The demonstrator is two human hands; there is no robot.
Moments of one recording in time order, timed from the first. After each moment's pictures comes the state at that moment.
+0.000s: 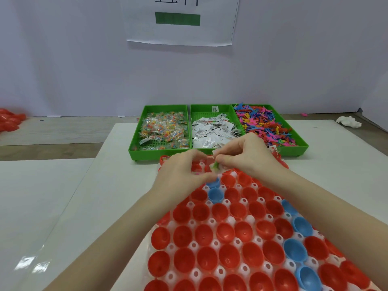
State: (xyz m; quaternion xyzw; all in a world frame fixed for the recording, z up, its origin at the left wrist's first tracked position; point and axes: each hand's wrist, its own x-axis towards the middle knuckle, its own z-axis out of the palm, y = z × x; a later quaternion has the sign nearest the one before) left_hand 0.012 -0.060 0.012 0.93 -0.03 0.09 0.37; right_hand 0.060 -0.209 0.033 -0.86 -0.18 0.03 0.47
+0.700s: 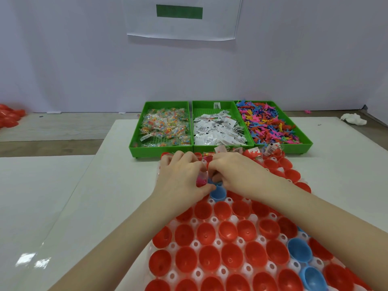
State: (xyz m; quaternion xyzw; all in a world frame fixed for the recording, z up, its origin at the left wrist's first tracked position) left_hand 0.015 -0.055 -0.016 0.99 -0.07 0.14 0.07; right_hand 0.064 -0.196 0.006 -0.92 -0.39 0.02 0.08
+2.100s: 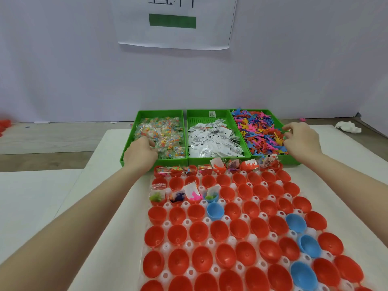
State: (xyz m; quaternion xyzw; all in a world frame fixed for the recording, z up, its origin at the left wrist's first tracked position) left_hand 0.119 0.021 -0.024 0.93 0.20 0.12 0.27; right_hand 0.193 -0.318 -0.002 -0.97 0.02 -0.19 0.17
